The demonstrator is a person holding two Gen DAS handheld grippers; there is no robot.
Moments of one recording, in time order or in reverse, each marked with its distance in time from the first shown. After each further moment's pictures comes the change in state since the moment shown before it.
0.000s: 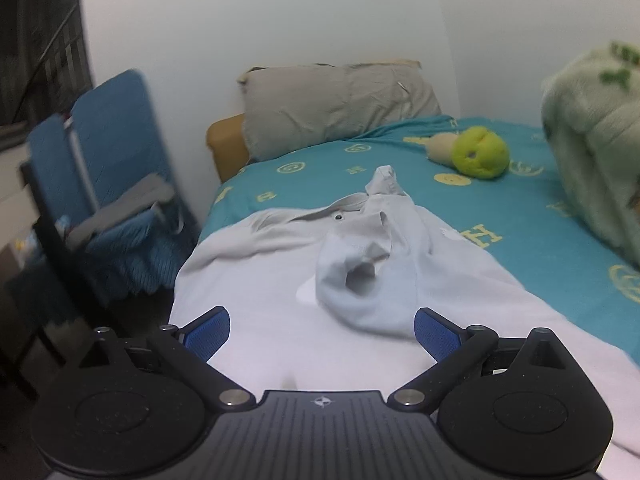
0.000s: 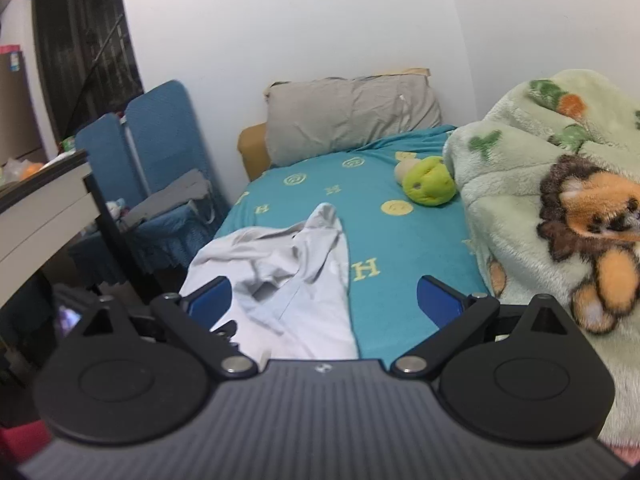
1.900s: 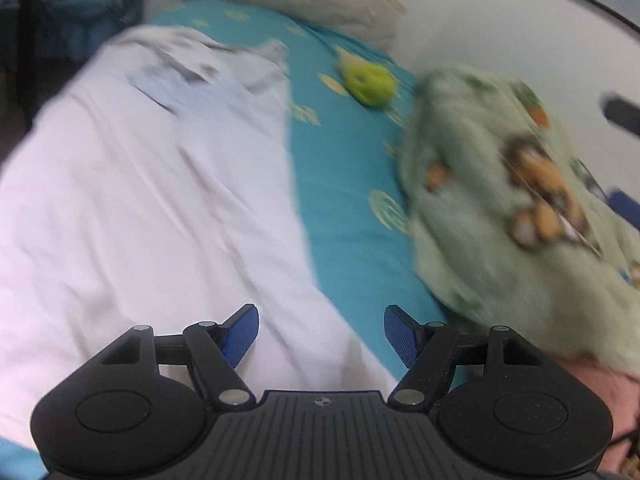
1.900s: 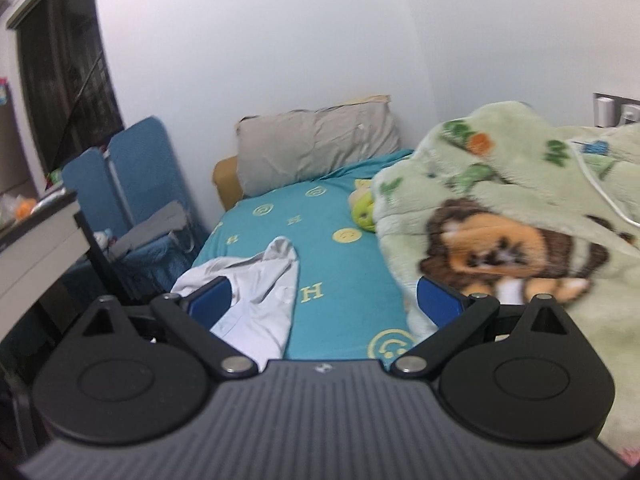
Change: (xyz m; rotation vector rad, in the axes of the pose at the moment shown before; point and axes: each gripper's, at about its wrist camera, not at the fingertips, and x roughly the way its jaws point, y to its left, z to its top) left arm -0.190 -0.110 -0.041 -0.549 0.375 -0.451; right arm -0.087 -0.078 0.029 0.052 -0.060 -0.036
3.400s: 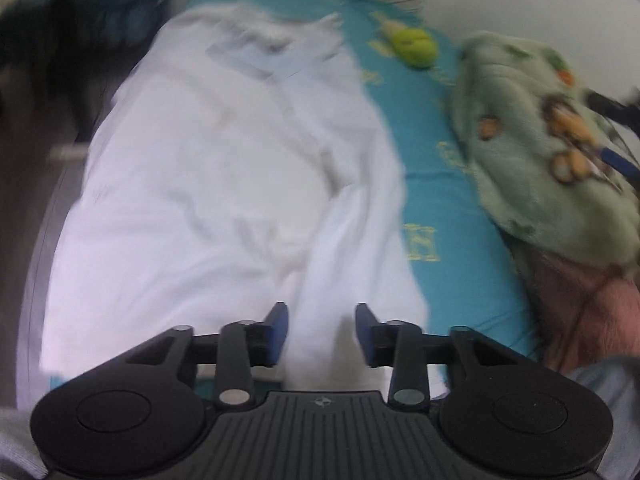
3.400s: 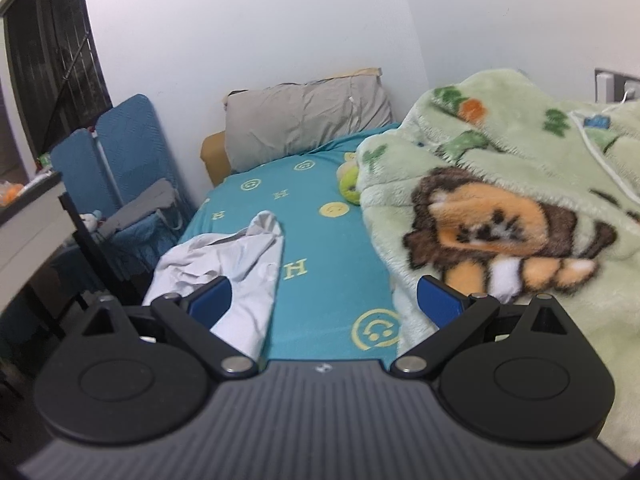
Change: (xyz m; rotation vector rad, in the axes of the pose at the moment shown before) left arm -0.053 0.062 -0.003 0.109 0.112 0.110; right arm 0.033 -0.018 -0.010 0.013 0.097 0.017
